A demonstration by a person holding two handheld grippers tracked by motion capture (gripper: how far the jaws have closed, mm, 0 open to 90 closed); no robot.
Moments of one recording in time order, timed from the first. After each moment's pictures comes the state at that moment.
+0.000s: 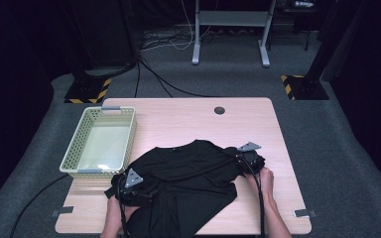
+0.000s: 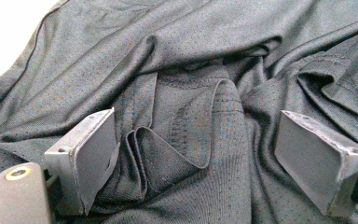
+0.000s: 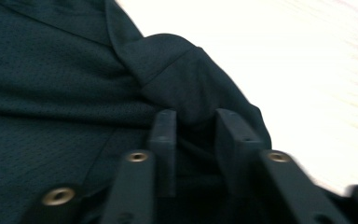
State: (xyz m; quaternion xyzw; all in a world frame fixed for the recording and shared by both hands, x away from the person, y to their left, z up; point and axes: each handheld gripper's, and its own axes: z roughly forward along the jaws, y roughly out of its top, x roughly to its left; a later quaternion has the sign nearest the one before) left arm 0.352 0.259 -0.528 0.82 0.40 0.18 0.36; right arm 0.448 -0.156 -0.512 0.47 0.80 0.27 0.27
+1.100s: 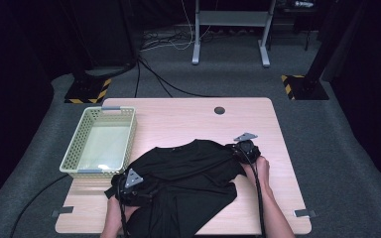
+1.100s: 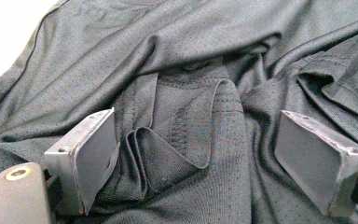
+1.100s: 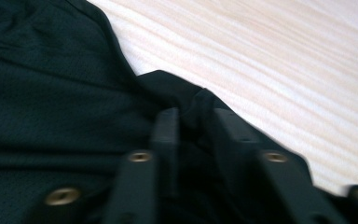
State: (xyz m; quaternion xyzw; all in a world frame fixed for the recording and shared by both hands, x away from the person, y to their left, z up) left arm 0.352 0.259 -0.528 0.82 0.40 0.18 0.36; right arm 0.485 -0.149 -0.508 0.46 0.80 0.28 0.26
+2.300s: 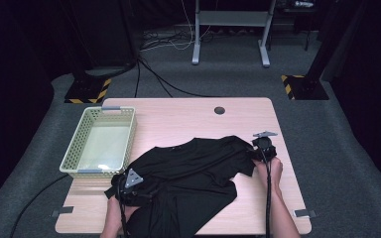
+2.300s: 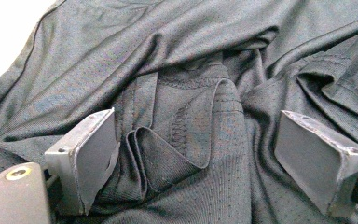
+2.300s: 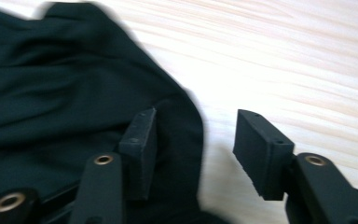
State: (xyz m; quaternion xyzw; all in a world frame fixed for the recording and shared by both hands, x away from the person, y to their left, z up) left arm 0.352 0.259 -0.528 0.82 0.40 0.18 0.36; right arm 0.494 -0.207 -0.510 0.57 0.73 0.28 0.25
